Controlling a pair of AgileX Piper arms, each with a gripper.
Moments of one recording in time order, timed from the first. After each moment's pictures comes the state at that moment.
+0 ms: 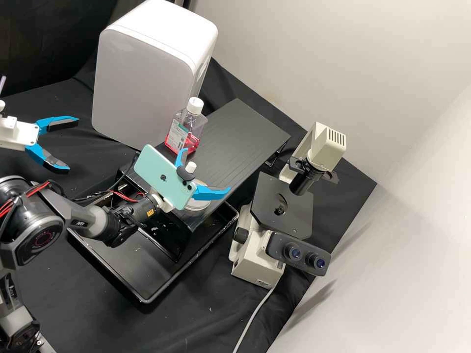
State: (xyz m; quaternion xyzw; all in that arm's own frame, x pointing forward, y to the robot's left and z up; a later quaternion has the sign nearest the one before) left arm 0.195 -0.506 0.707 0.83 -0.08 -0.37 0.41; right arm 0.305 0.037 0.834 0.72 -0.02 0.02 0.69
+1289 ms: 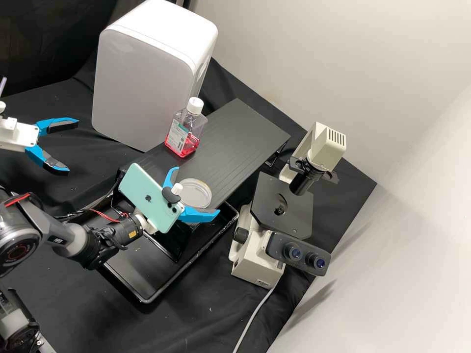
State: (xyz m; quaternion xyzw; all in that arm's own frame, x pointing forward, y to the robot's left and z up) left arm 0.195 -0.504 0.706 0.83 -0.08 -0.37 0.41; right arm 0.254 0.016 0.830 0.72 -0.04 0.01 0.69
